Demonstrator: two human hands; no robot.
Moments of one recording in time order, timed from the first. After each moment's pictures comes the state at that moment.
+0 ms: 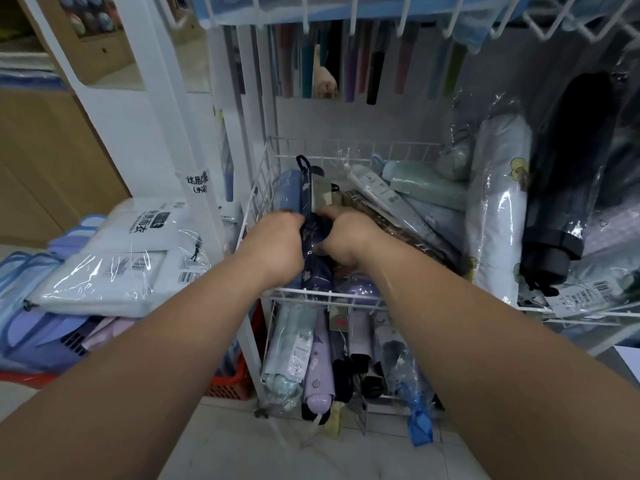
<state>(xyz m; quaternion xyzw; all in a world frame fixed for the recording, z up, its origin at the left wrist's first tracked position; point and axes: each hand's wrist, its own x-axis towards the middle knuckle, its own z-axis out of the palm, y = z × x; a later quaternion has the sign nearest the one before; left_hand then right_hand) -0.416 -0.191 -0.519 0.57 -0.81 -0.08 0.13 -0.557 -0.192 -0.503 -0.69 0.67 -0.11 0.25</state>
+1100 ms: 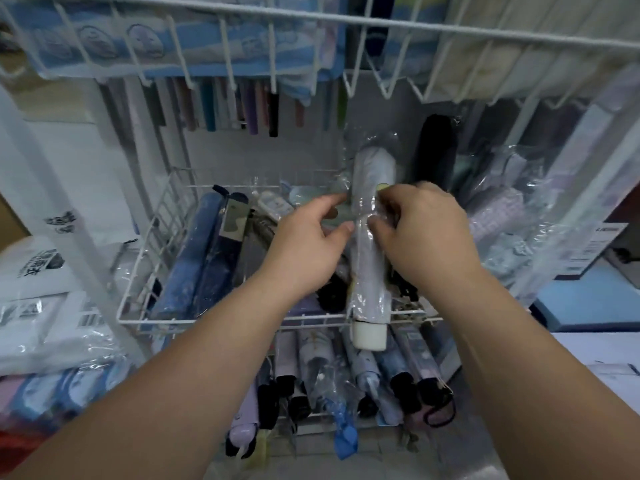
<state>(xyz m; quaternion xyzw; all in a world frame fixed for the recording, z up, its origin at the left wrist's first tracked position) -0.572 -0.134 -0.472 0.41 -0.73 -0.34 0.43 -0.718 -0.076 -0.437 -0.61 0.73 -0.28 -0.12</state>
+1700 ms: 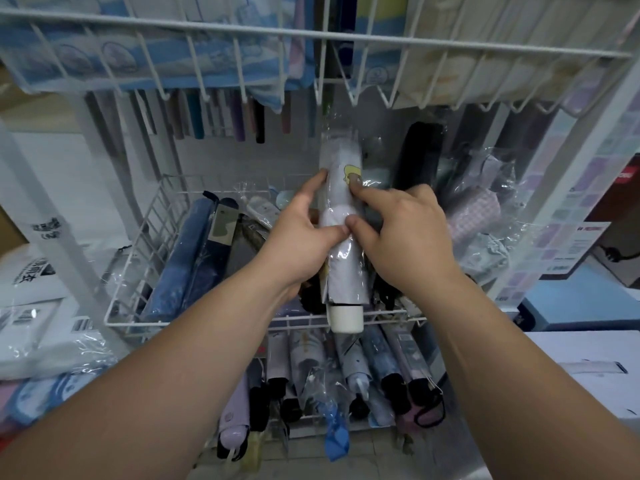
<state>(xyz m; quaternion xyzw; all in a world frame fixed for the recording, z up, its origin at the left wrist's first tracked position) -0.588 -0.128 -0.459 0.34 -0.61 -0.56 0.45 -0.730 -0.076 -0.448 -0.65 0.67 -0.33 -0.14</state>
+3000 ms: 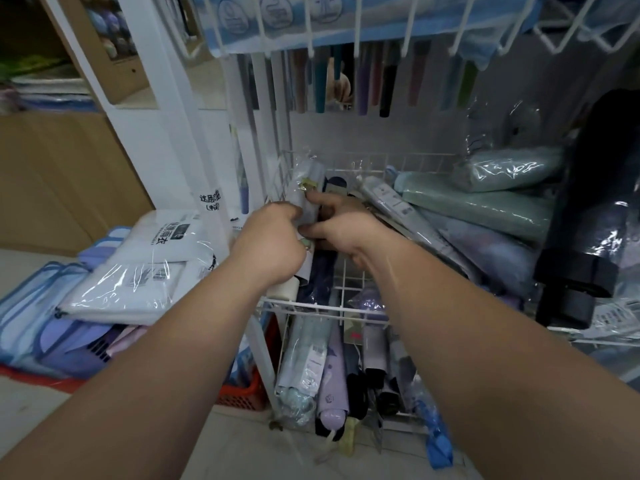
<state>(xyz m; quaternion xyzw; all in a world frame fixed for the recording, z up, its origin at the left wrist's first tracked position) -0.408 -0.178 -0.486 0.65 -0.72 -0.11 0.23 -0.542 -0.213 -0.503 -0.58 0.55 -0.39 0.46</state>
